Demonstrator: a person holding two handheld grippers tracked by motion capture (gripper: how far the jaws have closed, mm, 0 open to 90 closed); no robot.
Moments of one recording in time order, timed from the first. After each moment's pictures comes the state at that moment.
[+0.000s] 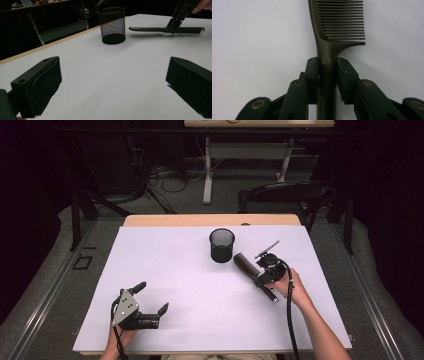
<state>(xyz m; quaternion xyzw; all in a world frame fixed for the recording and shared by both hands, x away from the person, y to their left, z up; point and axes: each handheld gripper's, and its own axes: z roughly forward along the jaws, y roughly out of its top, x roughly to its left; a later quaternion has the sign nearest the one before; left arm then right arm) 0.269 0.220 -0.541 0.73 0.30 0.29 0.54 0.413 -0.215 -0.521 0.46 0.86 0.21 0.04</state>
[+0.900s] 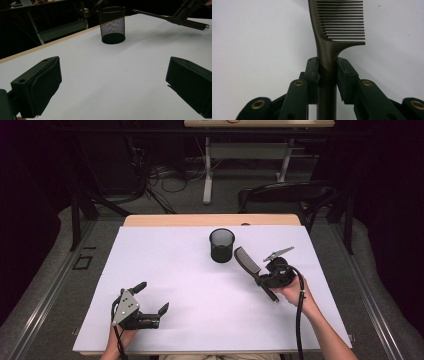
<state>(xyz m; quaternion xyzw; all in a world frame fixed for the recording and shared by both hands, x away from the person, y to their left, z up) 0.270 0.219 -0.542 0.74 0.30 0.29 0.54 0.382 -0.233 -0.505 0.41 0.85 0.31 0.08</state>
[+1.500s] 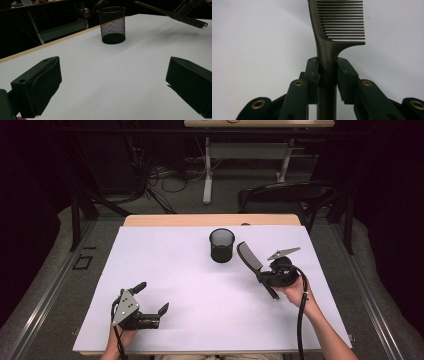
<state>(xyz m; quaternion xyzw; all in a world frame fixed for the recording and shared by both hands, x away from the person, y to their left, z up) 0.270 0.219 -0.542 0.74 0.30 0.28 0.54 0.378 -0.239 -0.499 0.42 0.84 0.34 0.11</state>
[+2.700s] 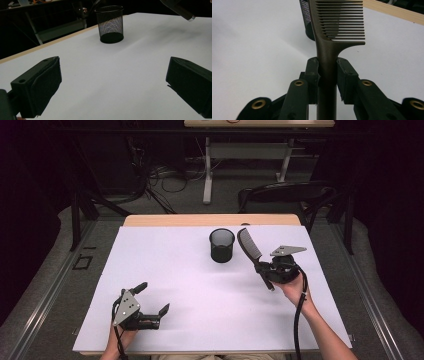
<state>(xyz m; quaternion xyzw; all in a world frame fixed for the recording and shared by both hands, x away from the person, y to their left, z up) 0.270 0.218 -0.542 0.74 0.29 0.28 0.54 0.376 -0.235 -0.487 0.40 0.80 0.41 0.17</state>
